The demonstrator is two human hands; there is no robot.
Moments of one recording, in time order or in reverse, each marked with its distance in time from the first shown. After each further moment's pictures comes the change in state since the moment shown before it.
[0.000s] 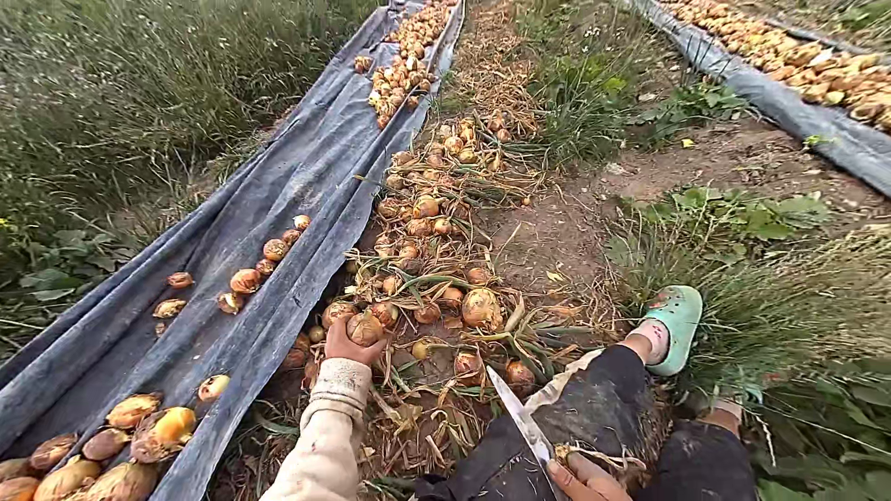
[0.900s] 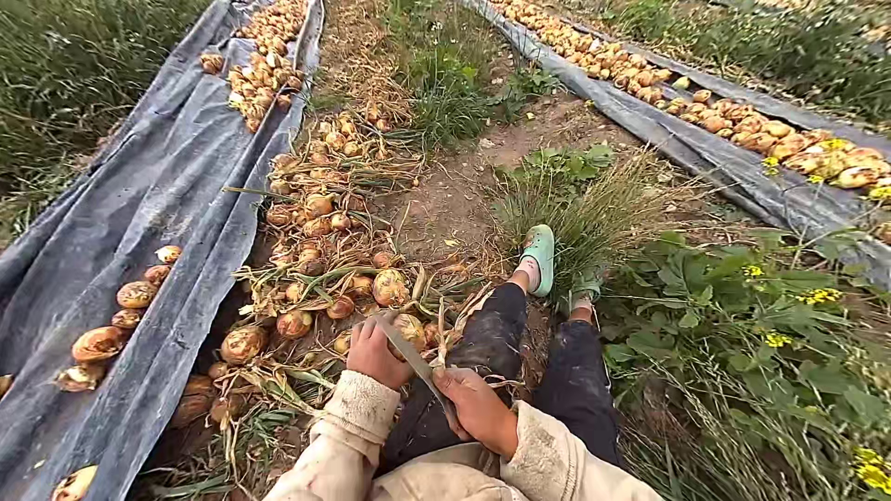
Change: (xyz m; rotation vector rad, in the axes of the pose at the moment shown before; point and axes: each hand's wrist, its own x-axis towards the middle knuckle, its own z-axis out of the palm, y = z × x) left_hand -0.124 0.114 0.060 0.013 -0.229 0.737; right_hand -0.005 -0.049 0.028 0.429 -0.043 -0.148
